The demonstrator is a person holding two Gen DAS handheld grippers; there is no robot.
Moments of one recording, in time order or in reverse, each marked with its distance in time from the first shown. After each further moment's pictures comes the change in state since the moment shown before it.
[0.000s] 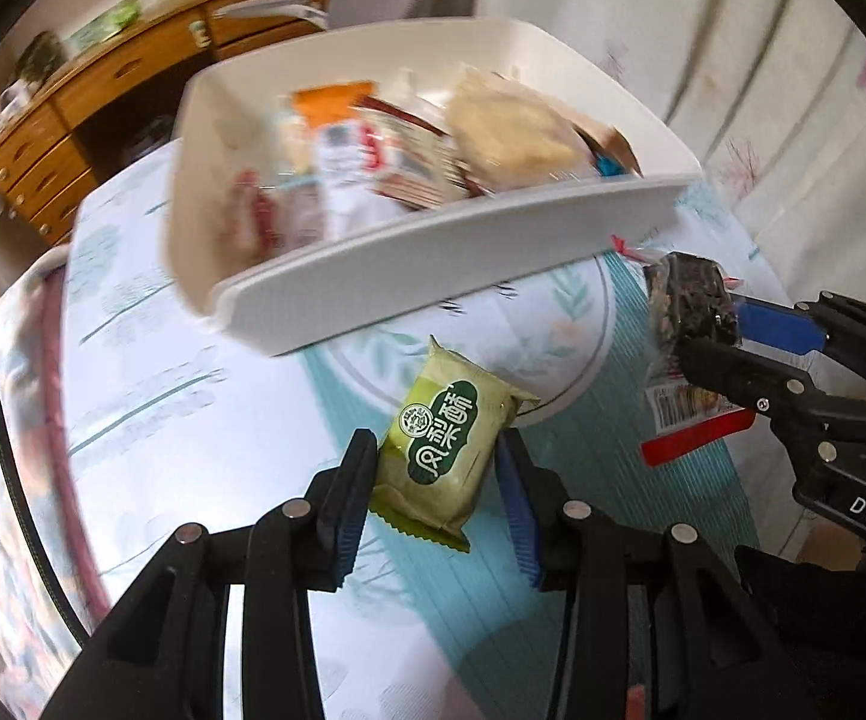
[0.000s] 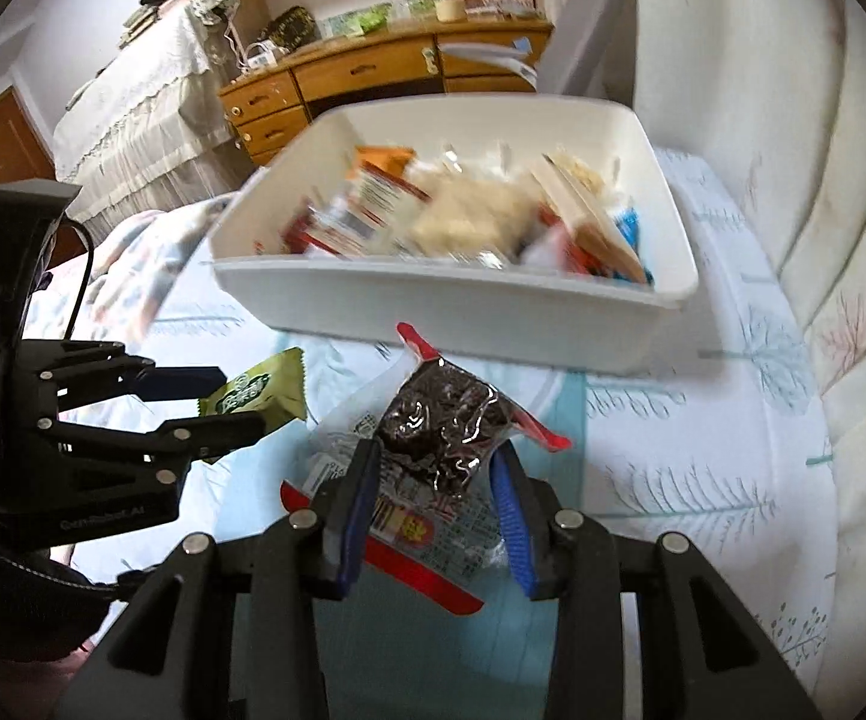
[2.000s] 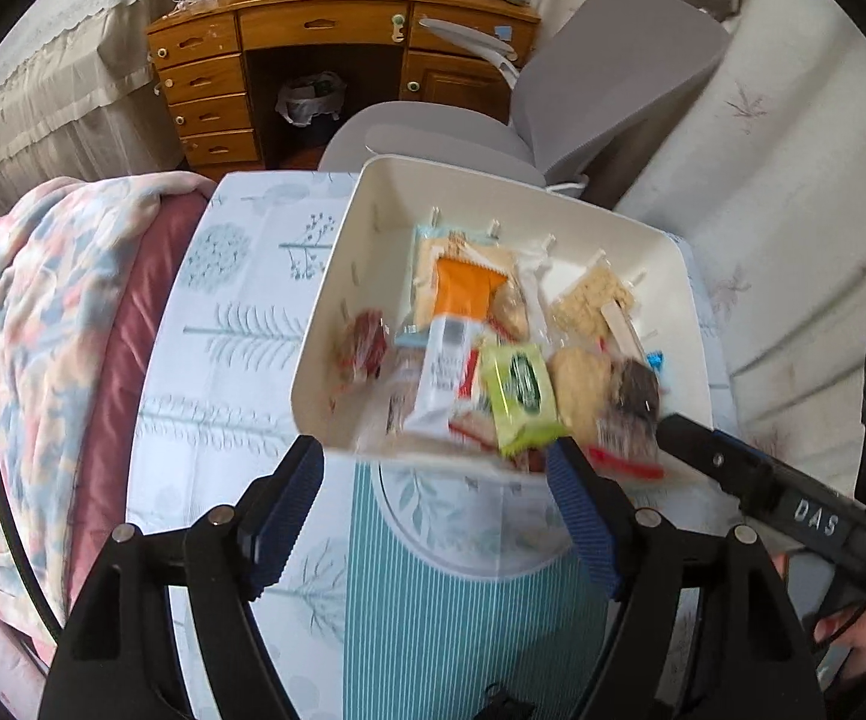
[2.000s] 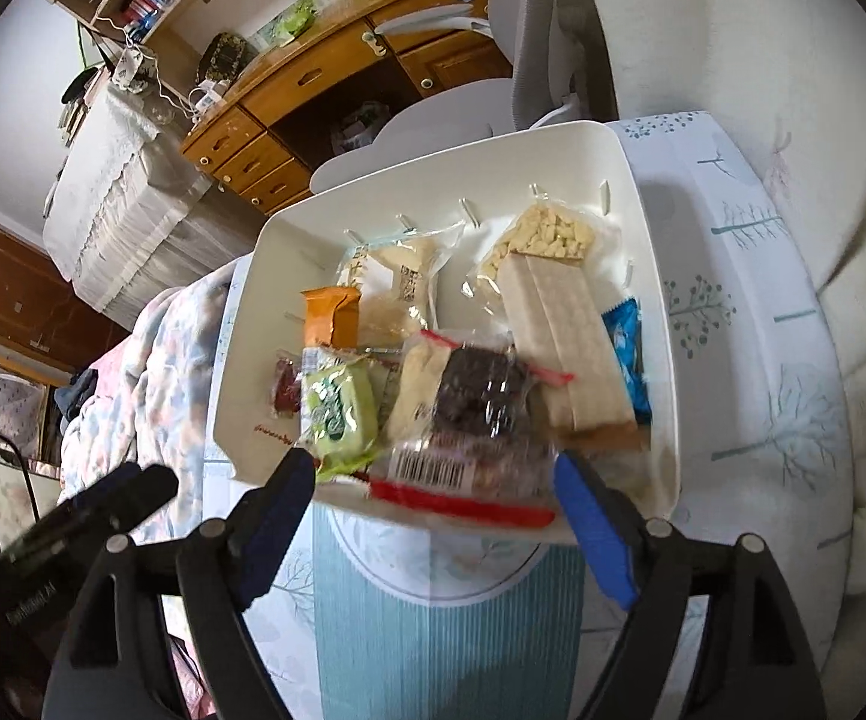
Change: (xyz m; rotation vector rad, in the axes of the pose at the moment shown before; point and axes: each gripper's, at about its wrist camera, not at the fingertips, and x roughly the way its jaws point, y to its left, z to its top) left arm -0.076 0.033 0.086 -0.473 -0.072 0.100; right arm 0.019 -0.072 0.122 0.290 0.168 0.172
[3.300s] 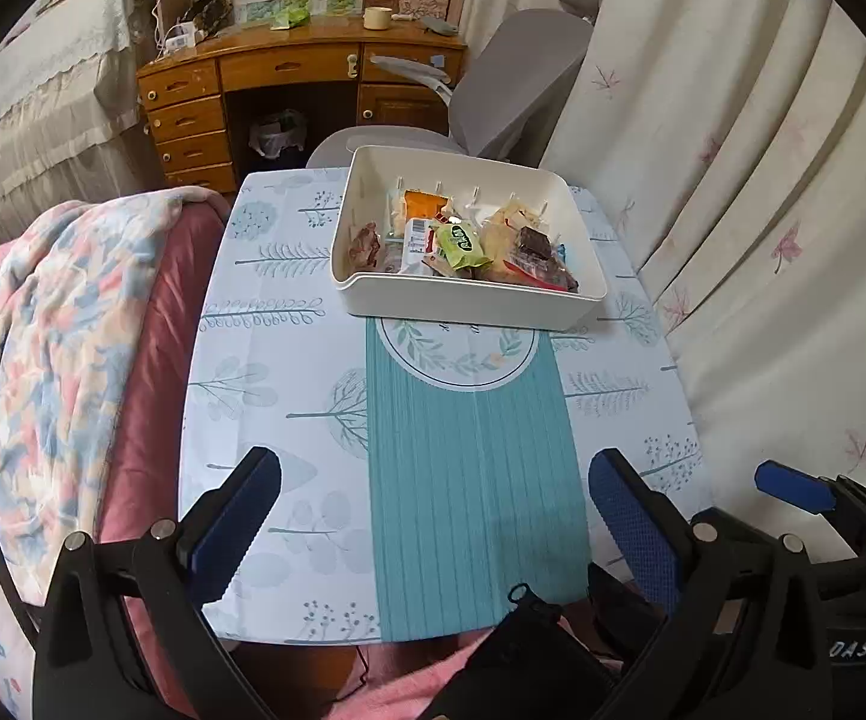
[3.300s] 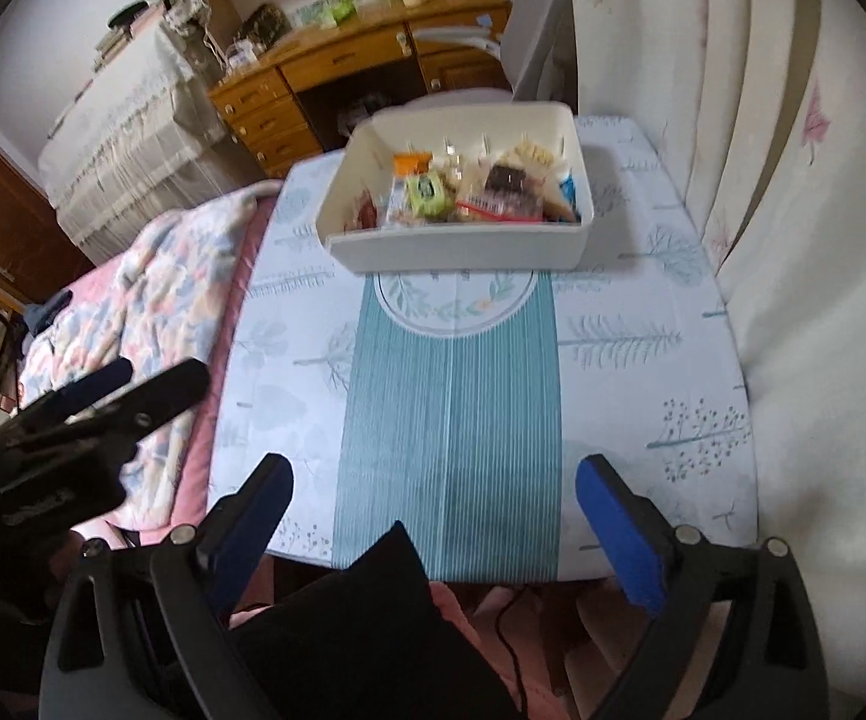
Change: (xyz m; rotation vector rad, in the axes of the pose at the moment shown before) left arm -0.161 0.012 -0.161 0.105 -0.070 -0.058; right arm -0.167 0.089 -0.219 -0.125 -0.053 -0.167
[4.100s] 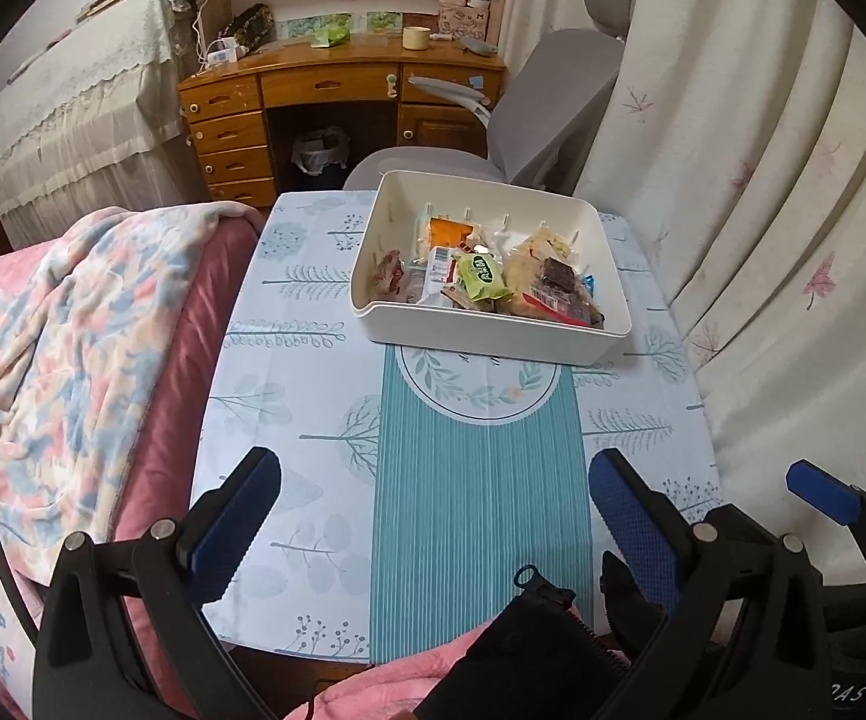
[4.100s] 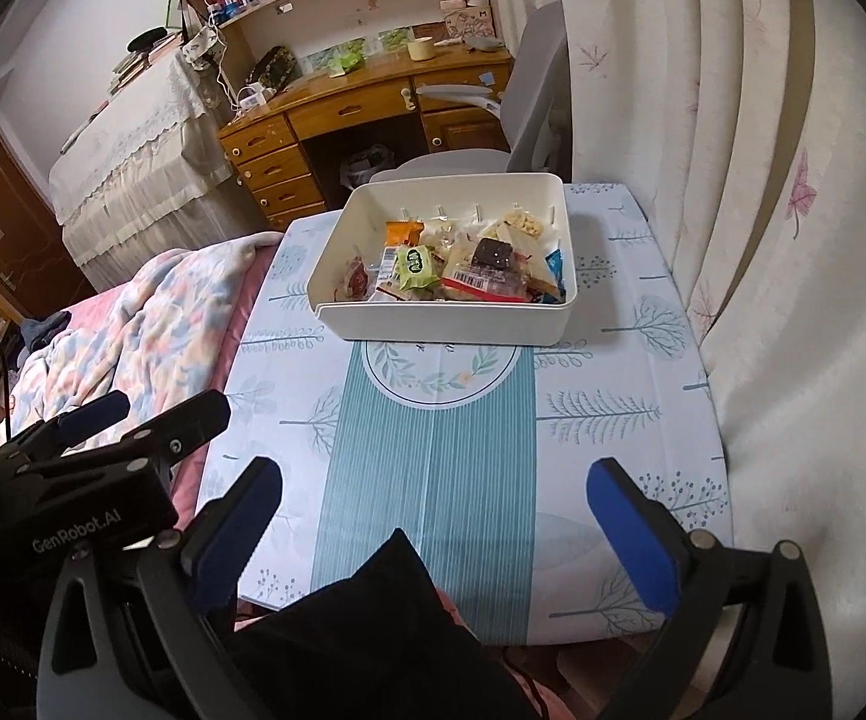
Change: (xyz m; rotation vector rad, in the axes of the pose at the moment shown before) left arm 0.005 -0.025 0.011 -0.035 -0.066 0.117; right arm -0.008 -0.010 0.020 -0.041 -0.122 -0.021
